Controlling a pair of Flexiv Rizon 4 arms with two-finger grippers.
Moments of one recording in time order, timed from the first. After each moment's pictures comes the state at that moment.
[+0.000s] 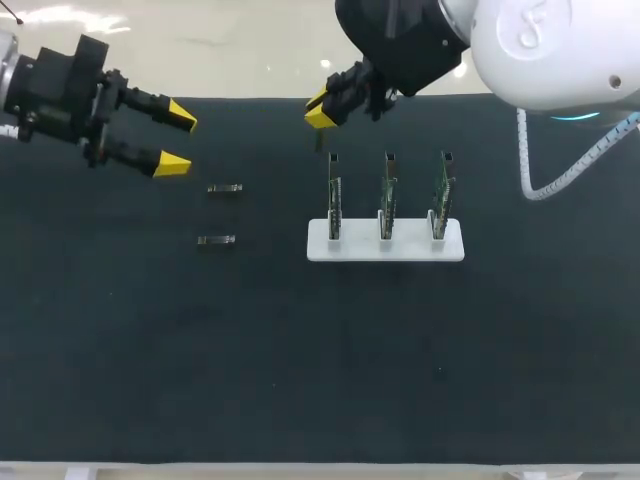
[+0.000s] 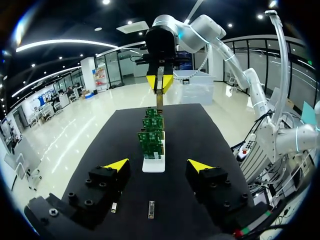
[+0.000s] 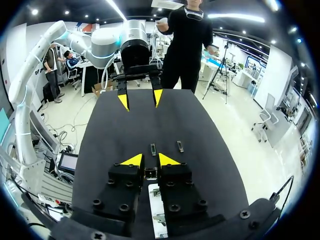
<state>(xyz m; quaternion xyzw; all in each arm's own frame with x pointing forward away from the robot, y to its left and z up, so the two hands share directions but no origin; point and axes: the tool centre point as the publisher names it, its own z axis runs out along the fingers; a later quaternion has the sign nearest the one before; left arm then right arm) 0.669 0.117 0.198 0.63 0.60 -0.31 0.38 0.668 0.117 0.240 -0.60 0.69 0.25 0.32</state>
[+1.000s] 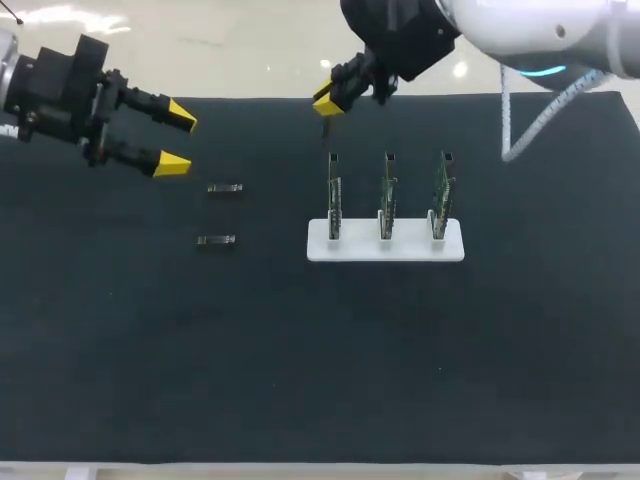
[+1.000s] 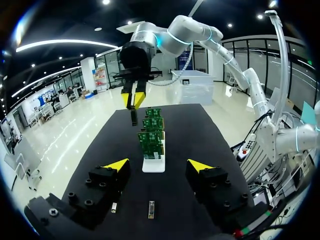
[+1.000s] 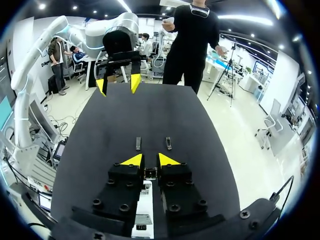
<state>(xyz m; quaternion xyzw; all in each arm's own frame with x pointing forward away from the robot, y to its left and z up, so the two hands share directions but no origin) 0.669 0.117 0.198 0.63 0.60 -0.31 0.38 0.735 0.109 0.205 -0.64 0.66 0.25 0.30</state>
